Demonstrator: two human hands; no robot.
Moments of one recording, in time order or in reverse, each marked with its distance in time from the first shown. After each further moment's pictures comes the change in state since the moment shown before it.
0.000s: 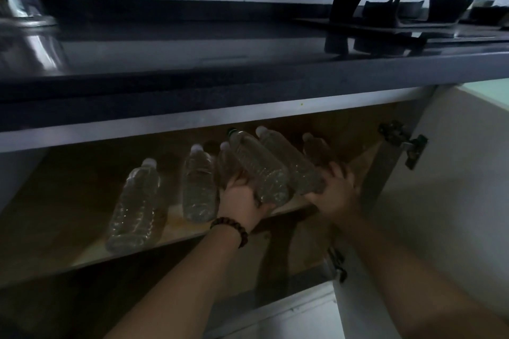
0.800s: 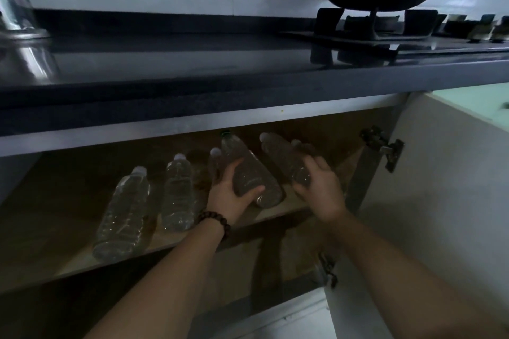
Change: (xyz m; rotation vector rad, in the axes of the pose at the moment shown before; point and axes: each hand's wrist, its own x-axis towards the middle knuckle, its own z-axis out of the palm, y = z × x) left_hand 0.008 0.003 -0.015 -0.554 0.017 -0.184; right_hand -0.014 -0.022 -0.028 0.224 0.215 -0.248
